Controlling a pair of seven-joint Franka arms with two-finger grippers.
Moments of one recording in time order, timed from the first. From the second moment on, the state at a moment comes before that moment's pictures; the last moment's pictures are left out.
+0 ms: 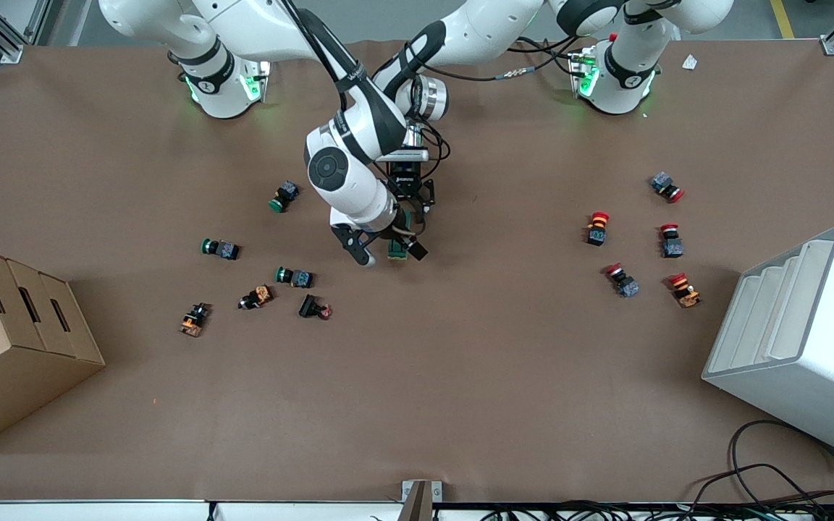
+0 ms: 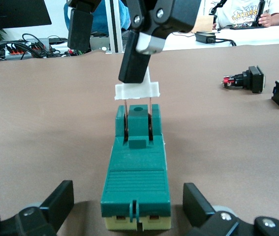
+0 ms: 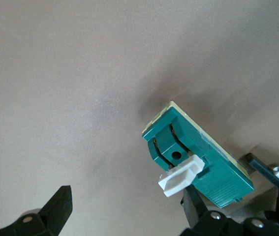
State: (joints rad) left arm -1.00 0.89 -0.33 -1.83 1.86 1.87 -2.57; right arm 0.82 0.54 -0.06 -1.86 0.54 2.56 1.23
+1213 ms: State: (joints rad) left arm -1.00 0.89 -0.33 -1.83 1.86 1.86 -2.57; right arm 0.78 0.67 -0.06 -1.74 0.53 2.56 1.20
